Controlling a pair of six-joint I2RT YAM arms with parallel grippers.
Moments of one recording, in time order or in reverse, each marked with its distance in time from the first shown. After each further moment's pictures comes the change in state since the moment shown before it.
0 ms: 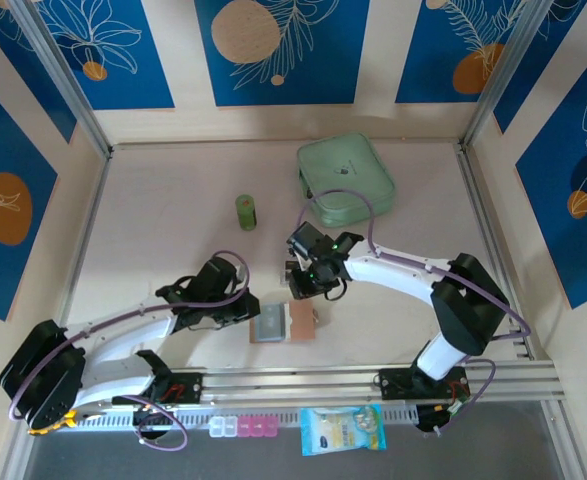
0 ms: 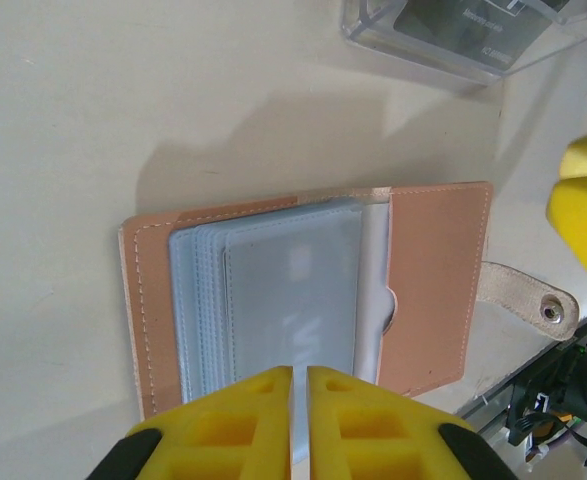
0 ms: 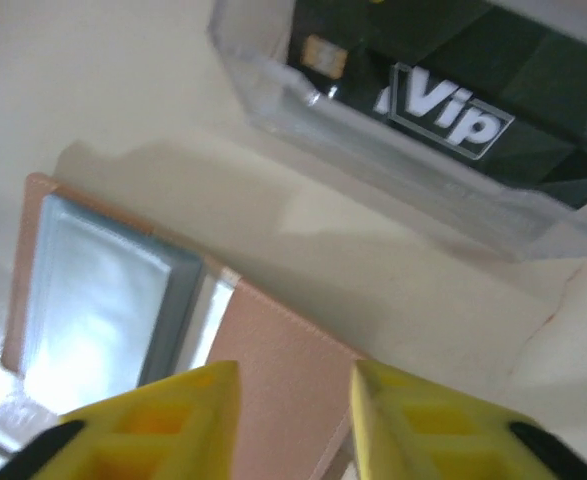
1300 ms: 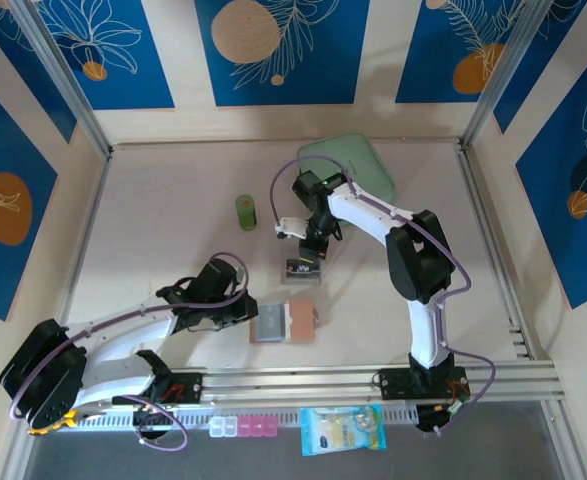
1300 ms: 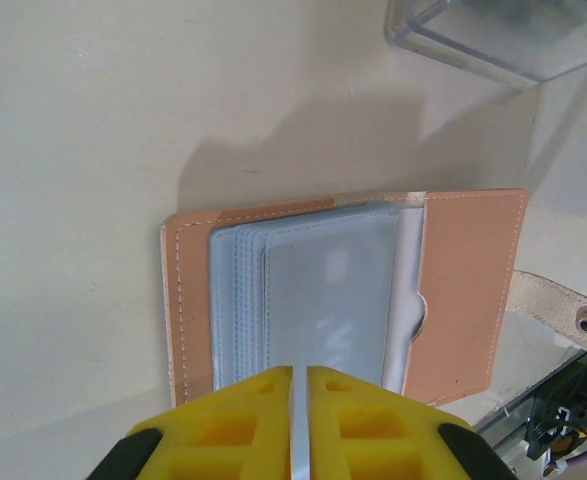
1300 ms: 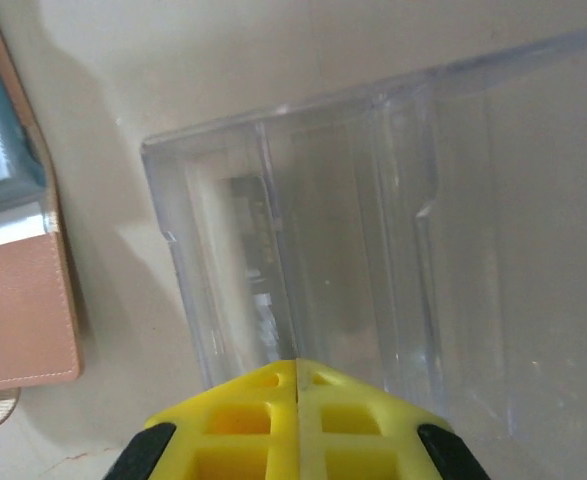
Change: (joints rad) left arm 0.000 0.005 -0.009 -0.011 -0.026 -0.007; right arm -0.253 0.429 0.562 -0.415 -0.177 -1.252
